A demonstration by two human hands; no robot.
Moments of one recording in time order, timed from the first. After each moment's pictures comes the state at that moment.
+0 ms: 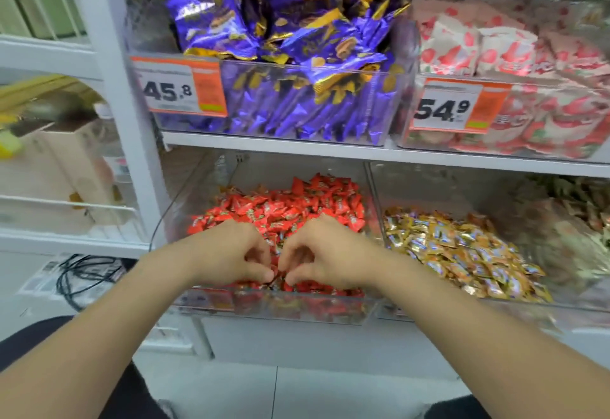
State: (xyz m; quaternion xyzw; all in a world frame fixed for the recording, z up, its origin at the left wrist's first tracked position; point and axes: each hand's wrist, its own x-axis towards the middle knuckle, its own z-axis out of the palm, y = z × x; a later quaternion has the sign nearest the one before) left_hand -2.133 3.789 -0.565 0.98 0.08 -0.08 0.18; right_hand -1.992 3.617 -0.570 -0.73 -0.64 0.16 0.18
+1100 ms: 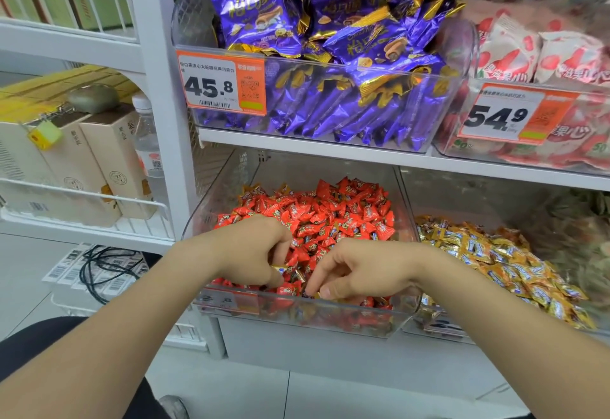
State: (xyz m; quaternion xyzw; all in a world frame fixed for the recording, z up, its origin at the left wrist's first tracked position) left_hand -2.133 3.808 -0.572 0.97 0.10 -0.07 0.19; right_hand -1.979 3.619 -0.567 -0.71 -0.54 0.43 0.15
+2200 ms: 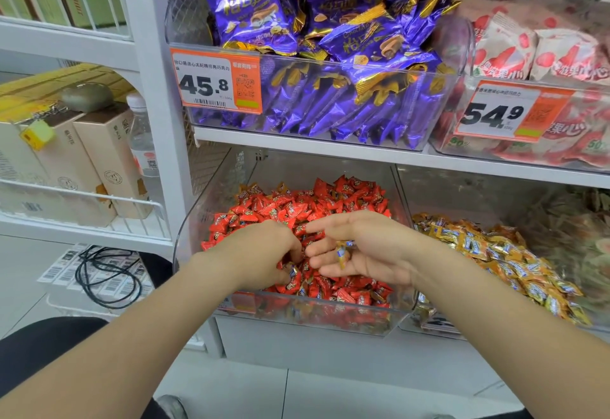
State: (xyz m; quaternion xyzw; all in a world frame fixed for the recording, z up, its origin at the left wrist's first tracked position) left_hand -2.120 3.793 -0.587 0.99 0.04 -0.02 0.09; right_hand -1.989 3.623 -0.552 -0.65 -0.20 0.52 0.52
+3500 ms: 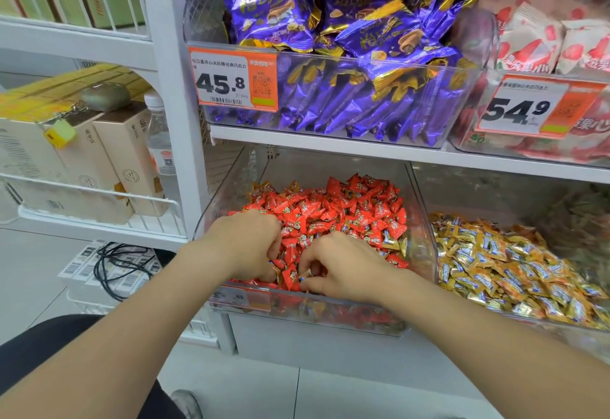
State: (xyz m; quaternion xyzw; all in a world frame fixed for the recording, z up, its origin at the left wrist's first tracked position) left_hand -2.143 3.805 -0.567 0.98 0.20 -0.08 0.03; right_hand -2.008 3.657 -0.606 -0.77 -0.63 0.07 0.09
